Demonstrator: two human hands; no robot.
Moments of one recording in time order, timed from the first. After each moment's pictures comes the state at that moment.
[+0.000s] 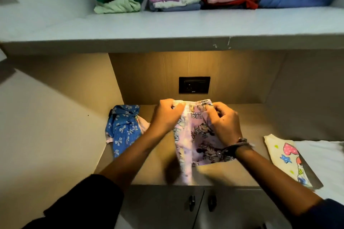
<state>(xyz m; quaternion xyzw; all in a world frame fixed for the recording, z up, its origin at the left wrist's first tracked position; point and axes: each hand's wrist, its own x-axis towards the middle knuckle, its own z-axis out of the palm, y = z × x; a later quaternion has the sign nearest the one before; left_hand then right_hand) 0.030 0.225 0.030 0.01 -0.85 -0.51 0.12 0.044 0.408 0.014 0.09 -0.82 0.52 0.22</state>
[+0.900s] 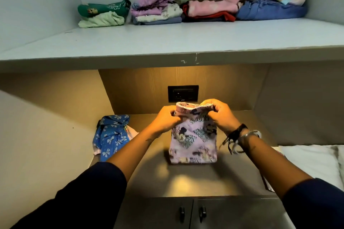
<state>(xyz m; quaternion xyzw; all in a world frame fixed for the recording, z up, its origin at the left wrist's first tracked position) -0.020 0.256 0.018 -0.11 -0.84 -0.54 -0.03 -0.025 0.469 0.022 0.16 -0.78 0.60 0.04</state>
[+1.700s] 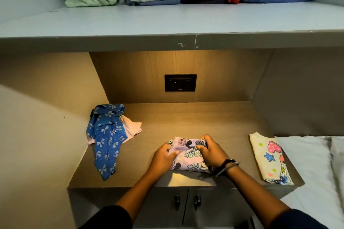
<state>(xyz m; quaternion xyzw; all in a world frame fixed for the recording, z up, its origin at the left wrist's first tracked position) 0.061 0.264 -0.131 0.08 -0.86 -0.50 -0.07 0.033 0.468 -0.111 0.03 -0.89 0.44 -0.13</state>
